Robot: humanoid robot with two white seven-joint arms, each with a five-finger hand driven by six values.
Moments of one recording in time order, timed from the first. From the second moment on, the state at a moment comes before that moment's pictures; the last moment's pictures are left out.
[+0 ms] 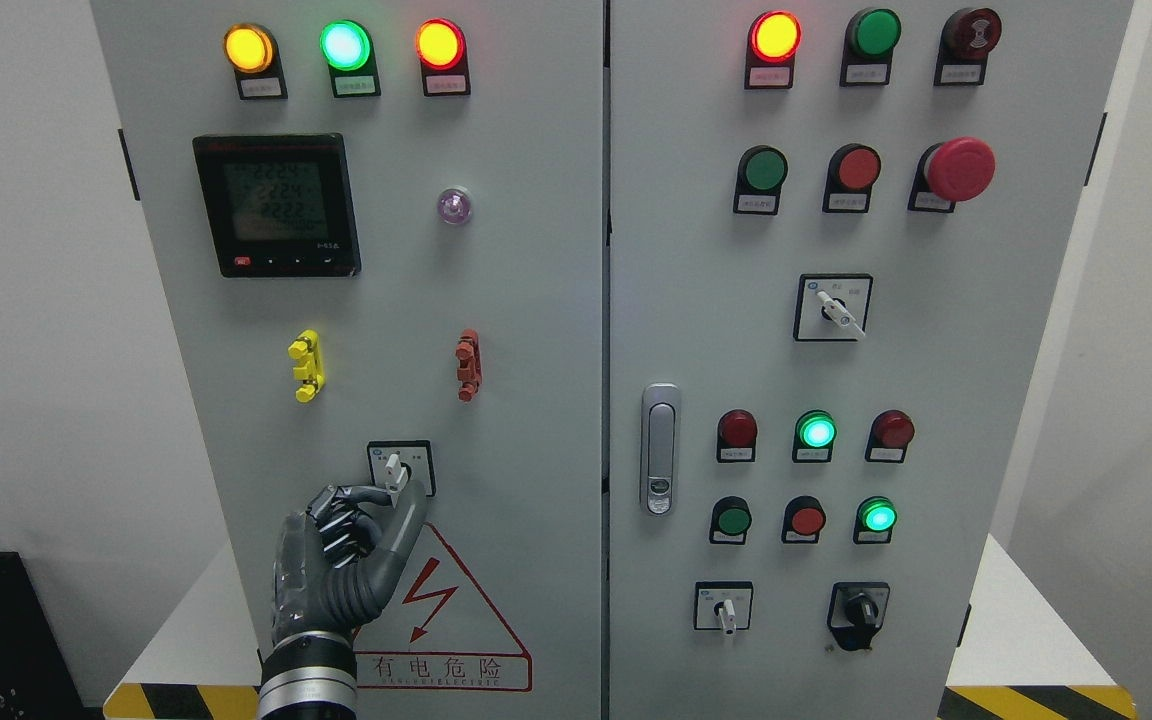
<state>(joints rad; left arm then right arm) -0.37 -0.13 -0.04 -1.92 -0.17 0.50 0.25 0.05 0.13 -0.23 -0.12 0.16 0.07 -0.13</state>
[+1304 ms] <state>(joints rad) -0.39 -0.13 -0.04 -1.90 -0.18 0.51 0.25 0.05 0.13 -0.23 -0.12 0.16 0.07 -0.13</state>
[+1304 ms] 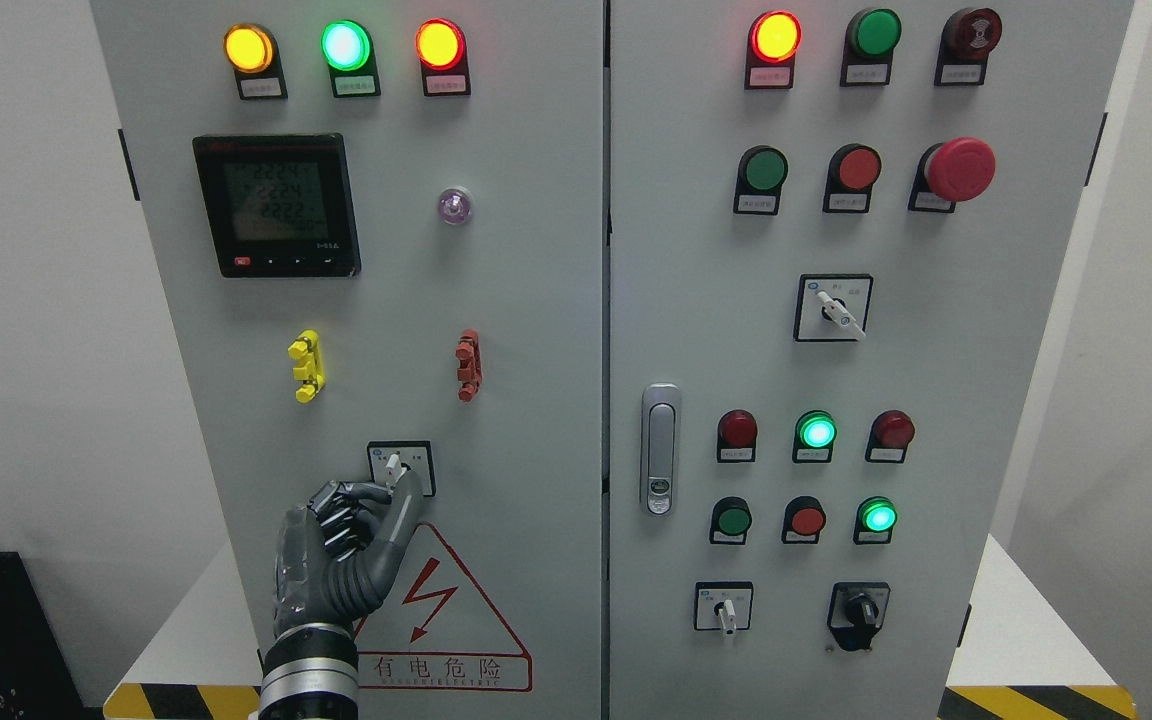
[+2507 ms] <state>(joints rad) -0.39 -0.14 -0.04 -1.89 -0.18 0.51 0.25 0.05 0.13 -0.23 -0.12 0.16 0.07 -0.13</state>
